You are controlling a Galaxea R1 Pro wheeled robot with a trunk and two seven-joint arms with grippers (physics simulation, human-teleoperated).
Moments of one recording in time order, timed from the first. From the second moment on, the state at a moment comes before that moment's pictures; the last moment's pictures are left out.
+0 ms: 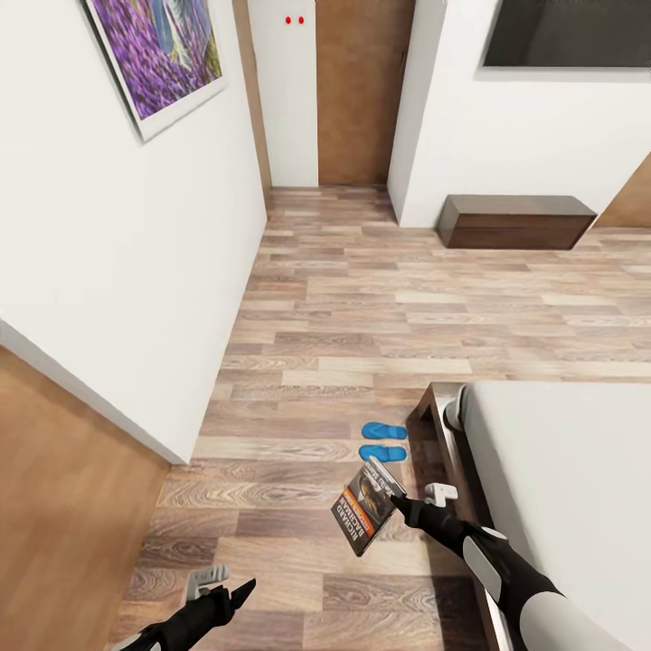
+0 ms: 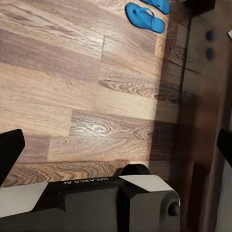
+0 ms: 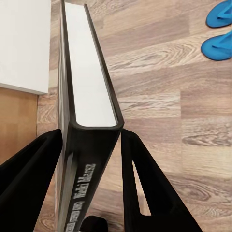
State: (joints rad) left arm -0.48 0.05 0.60 -0.15 -0.23 -0.14 -0.69; right arm -0.61 -0.10 0.12 -0.43 -0.42 0.08 0.50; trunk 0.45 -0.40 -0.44
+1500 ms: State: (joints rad) left arm -0.48 0.05 0.60 -0.16 -0.23 -0.14 -0.69; right arm -0.61 -0.12 0.11 -0.43 -0.42 0.08 0.50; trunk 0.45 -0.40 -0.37
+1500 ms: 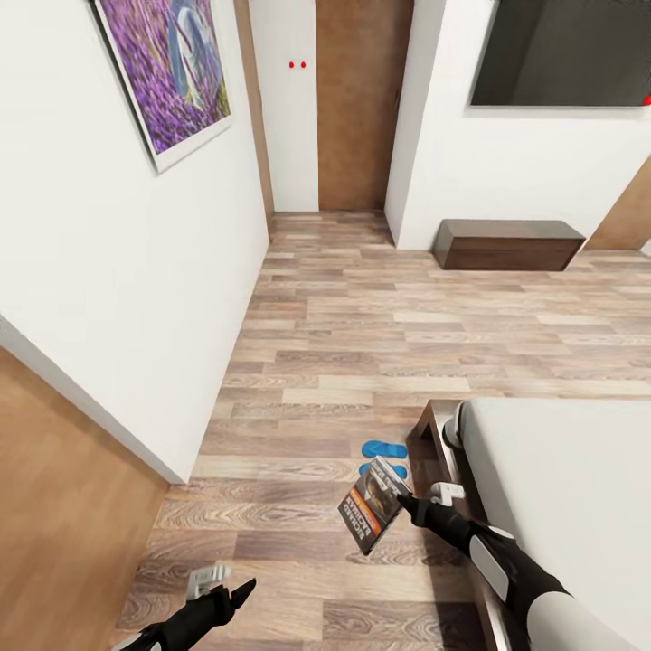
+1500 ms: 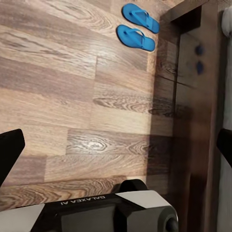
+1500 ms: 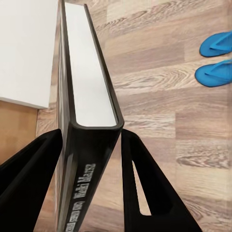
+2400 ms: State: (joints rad) left arm -0.48 0.05 0.60 -0.15 -0.23 -0.14 -0.69; right arm -0.61 -0.17 0.11 -0.43 -0.42 0.08 0.50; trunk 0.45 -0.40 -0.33
